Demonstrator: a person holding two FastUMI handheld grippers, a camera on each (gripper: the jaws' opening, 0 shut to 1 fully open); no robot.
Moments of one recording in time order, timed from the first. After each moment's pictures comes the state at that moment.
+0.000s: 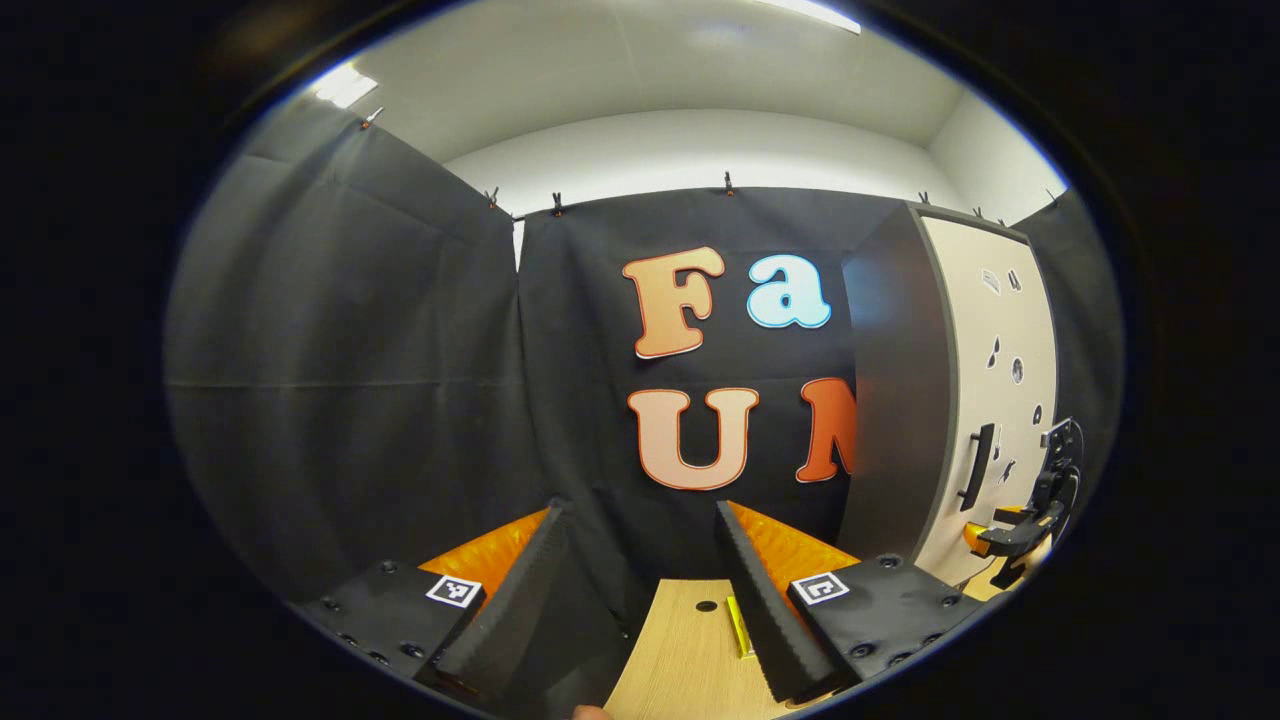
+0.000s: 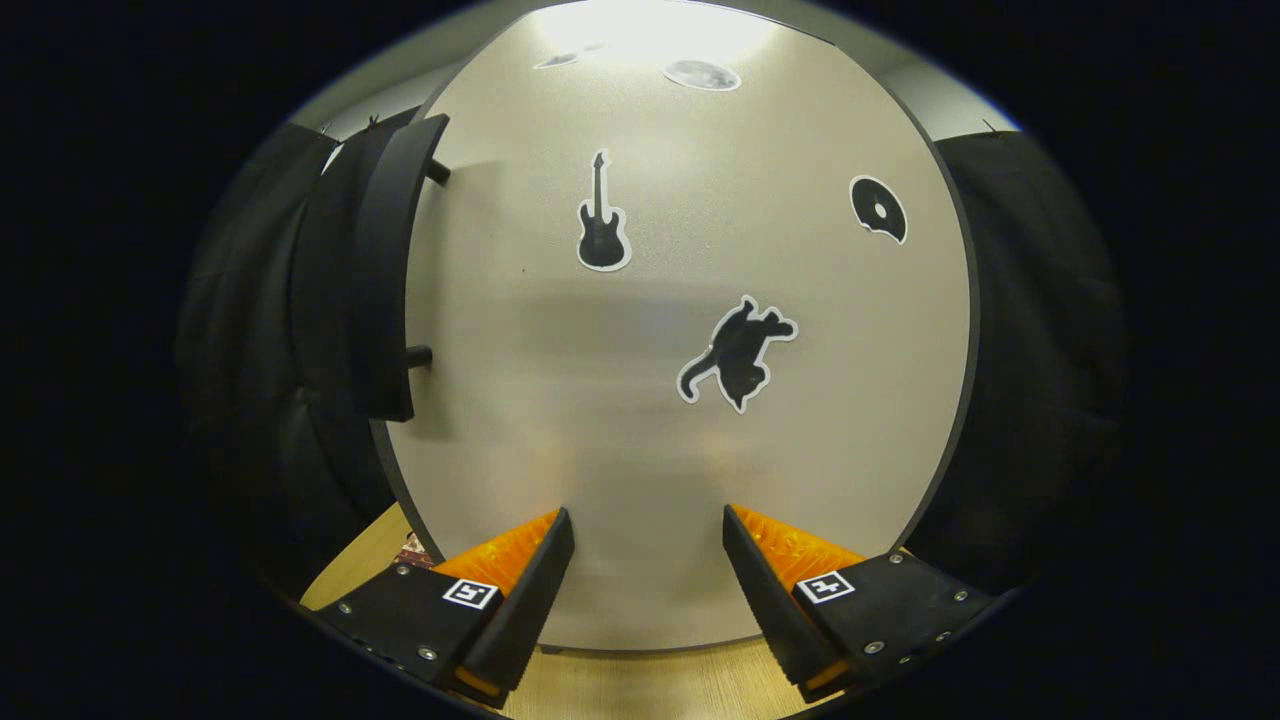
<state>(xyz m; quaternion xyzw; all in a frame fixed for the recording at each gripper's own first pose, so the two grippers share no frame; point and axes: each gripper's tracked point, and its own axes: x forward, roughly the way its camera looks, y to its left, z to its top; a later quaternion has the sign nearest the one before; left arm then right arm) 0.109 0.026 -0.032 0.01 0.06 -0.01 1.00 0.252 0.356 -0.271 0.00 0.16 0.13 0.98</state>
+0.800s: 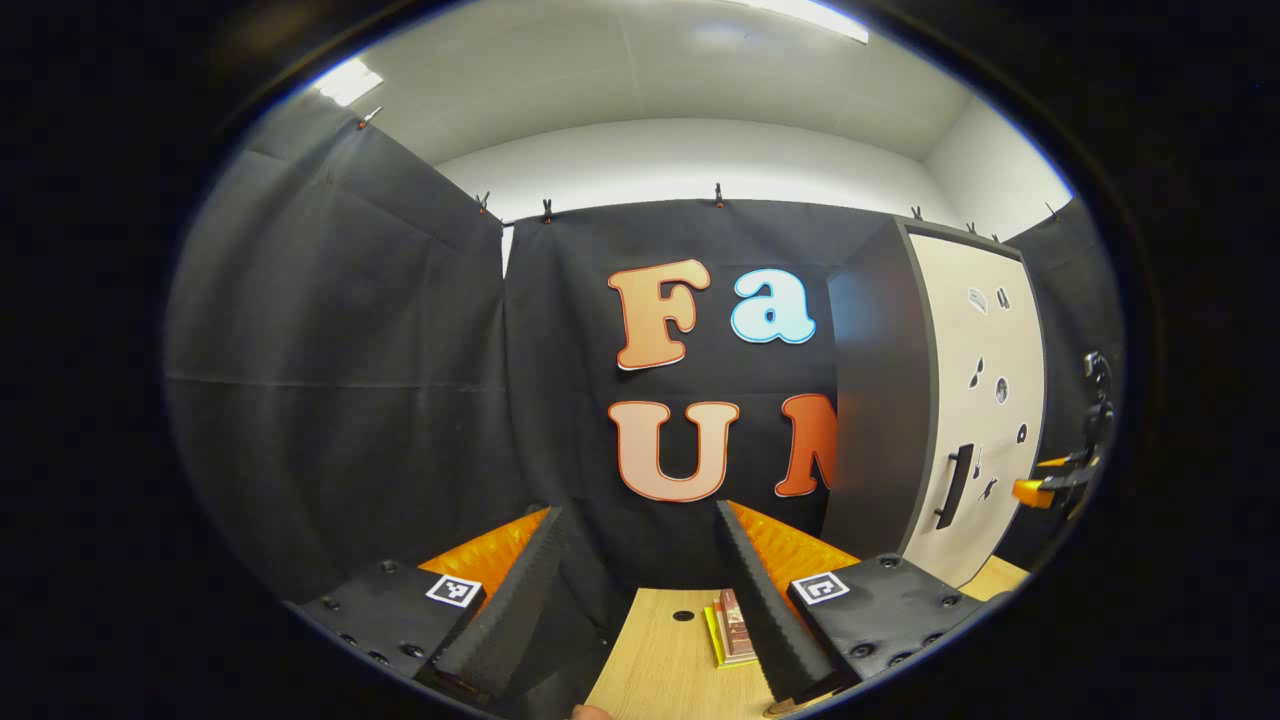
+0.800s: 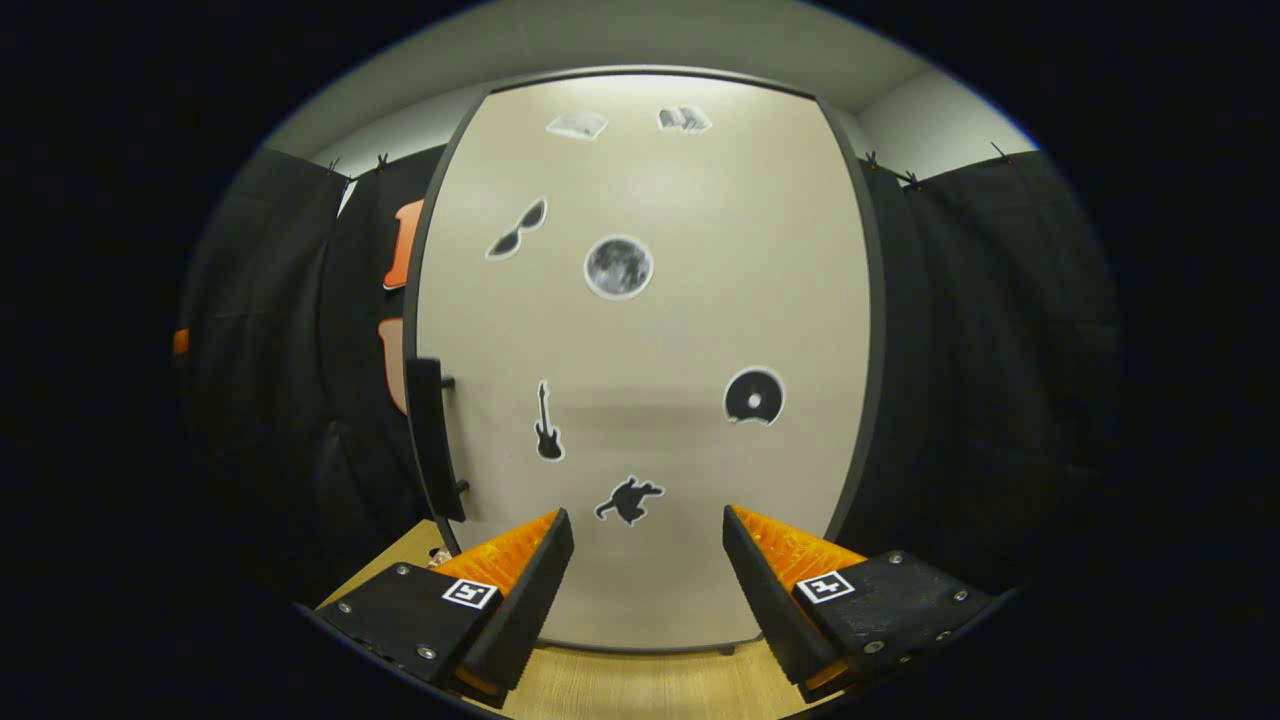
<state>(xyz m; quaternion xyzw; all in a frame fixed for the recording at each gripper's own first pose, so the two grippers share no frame) 0.114 0.000 -0.021 -0.01 0.04 -0.03 1.00 0.215 0.262 -0.103 0.00 0.10 0.16 0.98</state>
